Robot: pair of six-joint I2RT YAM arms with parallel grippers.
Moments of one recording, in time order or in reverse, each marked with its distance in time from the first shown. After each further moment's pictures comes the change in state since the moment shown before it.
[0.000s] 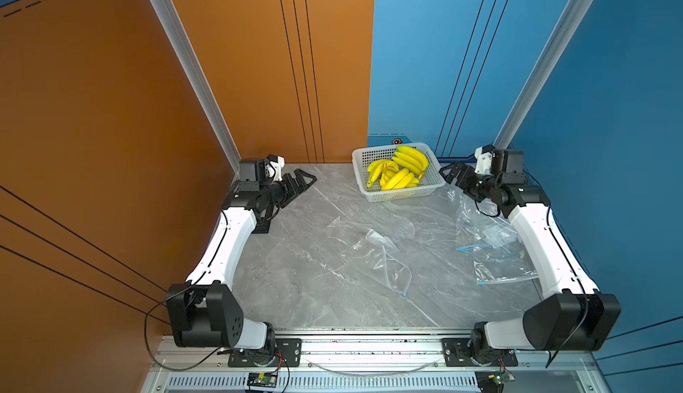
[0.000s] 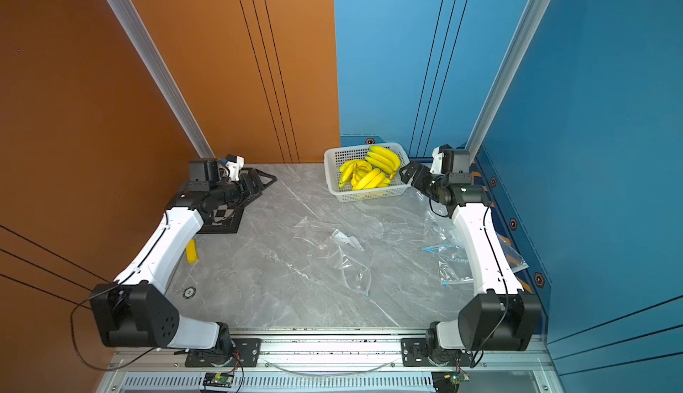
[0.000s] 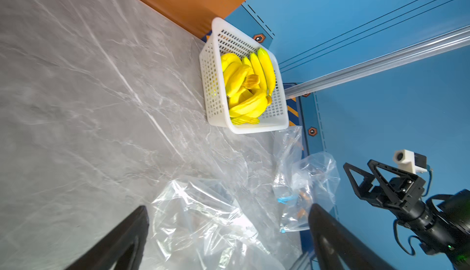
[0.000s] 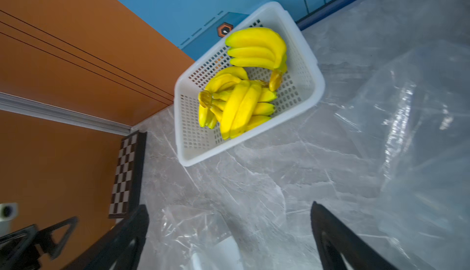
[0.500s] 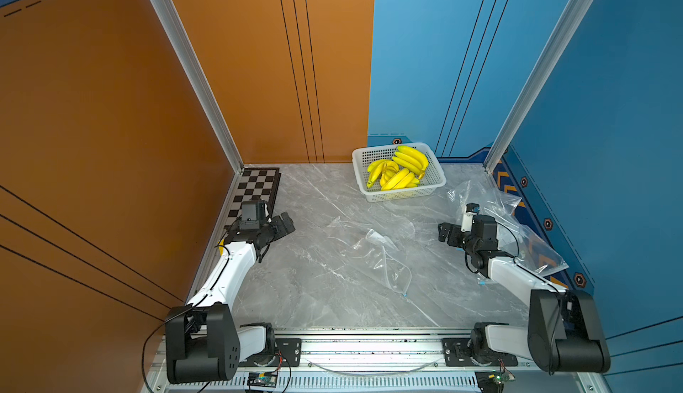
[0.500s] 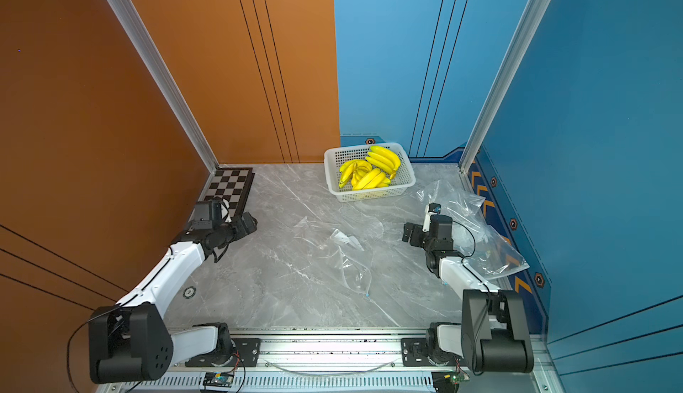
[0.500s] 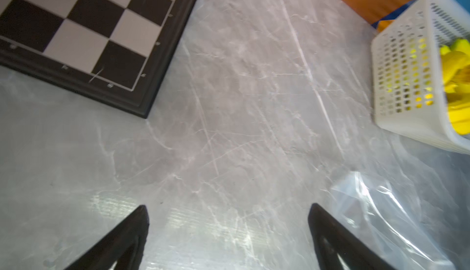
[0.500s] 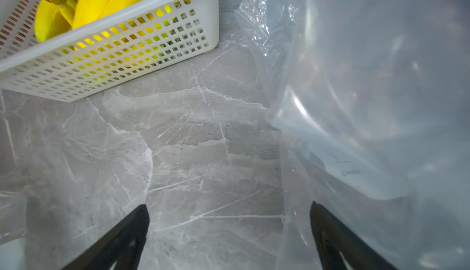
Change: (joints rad) left arm 0.072 -0.133 -0.518 0.168 -0.470 0.122; right arm 0.002 -0.009 -0.790 0.803 0.222 -0.306
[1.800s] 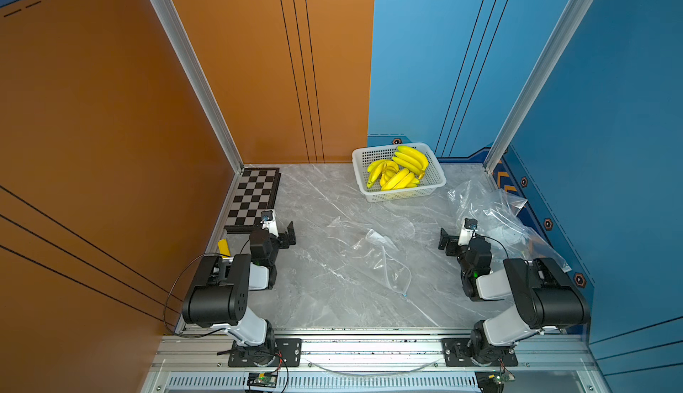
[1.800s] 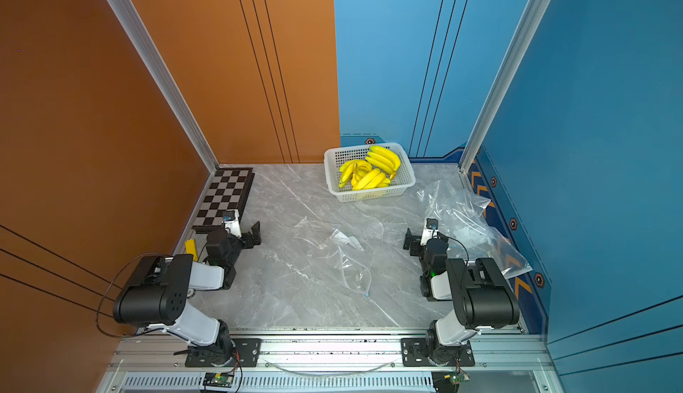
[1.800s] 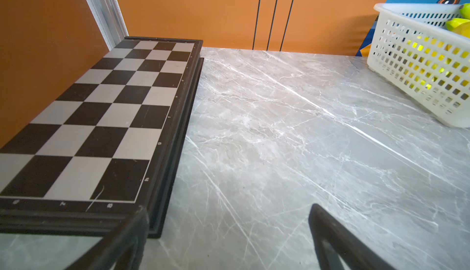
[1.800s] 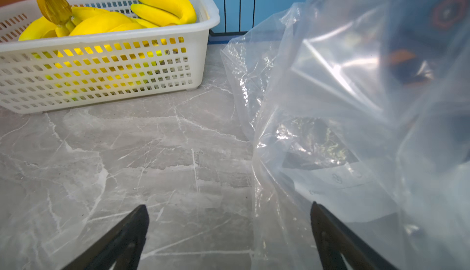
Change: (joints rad) left arm -0.033 0.319 -0.434 1.302 -0.085 0.401; right arm 0.039 0.202 -0.304 0.851 0.182 -0.131
